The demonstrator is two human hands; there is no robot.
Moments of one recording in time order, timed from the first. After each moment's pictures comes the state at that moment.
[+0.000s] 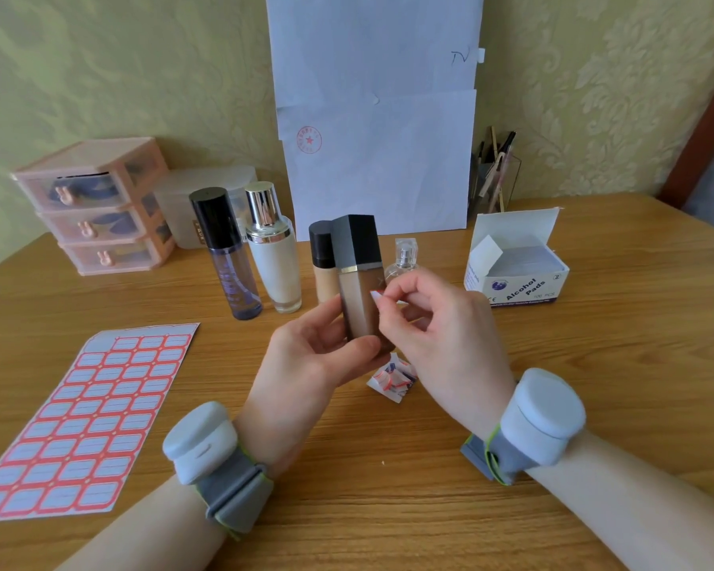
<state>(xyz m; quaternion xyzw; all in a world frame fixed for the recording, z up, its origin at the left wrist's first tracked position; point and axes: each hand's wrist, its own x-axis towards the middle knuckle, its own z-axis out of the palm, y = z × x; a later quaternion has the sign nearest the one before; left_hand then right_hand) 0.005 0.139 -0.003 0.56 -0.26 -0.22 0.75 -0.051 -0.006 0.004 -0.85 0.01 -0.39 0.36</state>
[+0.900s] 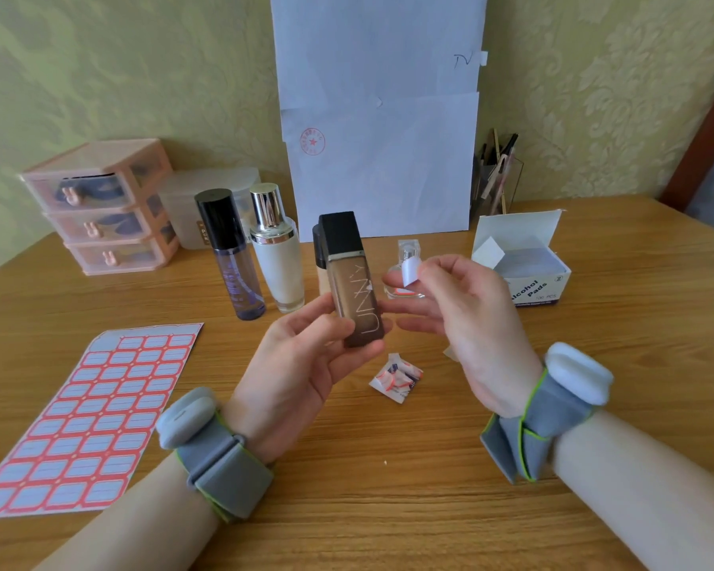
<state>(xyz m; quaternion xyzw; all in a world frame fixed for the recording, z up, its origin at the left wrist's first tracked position) 0.015 0.144 0.006 0.44 -0.19 -0.32 0.82 -0.049 -0.015 0.018 -0.65 0.07 -0.27 0.71</state>
